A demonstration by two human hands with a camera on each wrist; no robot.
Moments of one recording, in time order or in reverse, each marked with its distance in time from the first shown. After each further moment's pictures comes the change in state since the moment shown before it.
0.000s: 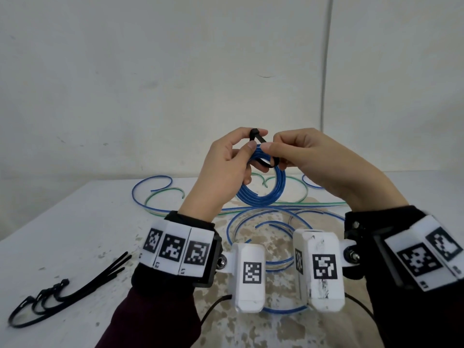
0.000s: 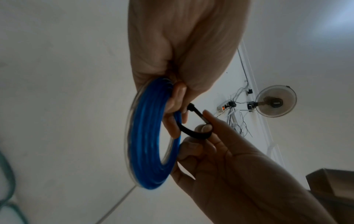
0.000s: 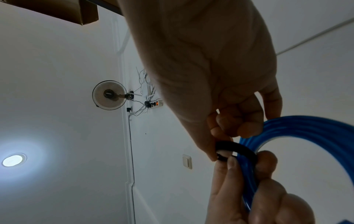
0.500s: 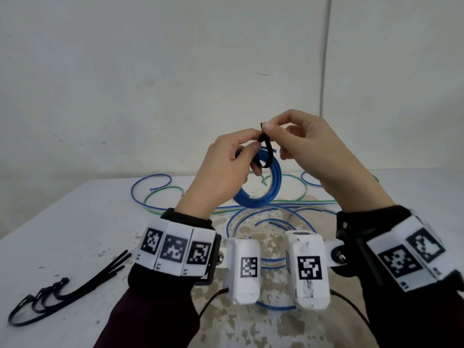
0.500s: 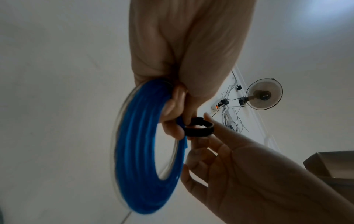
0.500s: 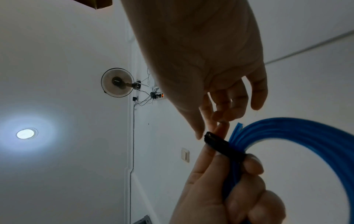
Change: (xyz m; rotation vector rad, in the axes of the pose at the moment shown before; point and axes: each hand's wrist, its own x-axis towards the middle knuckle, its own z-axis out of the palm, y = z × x) left_hand 0.002 0.000 -0.005 0.241 -0.052 0.065; right_hand 0.006 0.000 0.007 0.039 0.271 -0.042
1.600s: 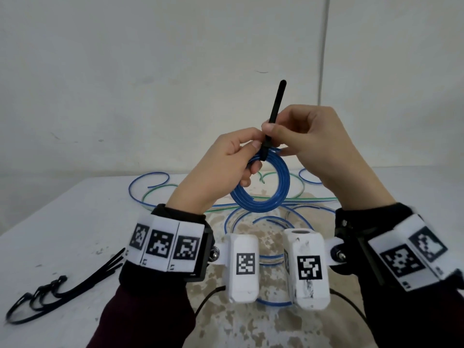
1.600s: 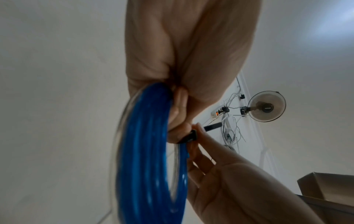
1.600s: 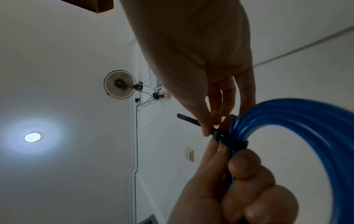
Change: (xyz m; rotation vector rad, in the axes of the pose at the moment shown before) left_hand -0.005 0.009 -0.004 -0.229 -0.193 -0.131; right_hand -0.004 -0.006 -0.001 0.029 0.071 -0.109
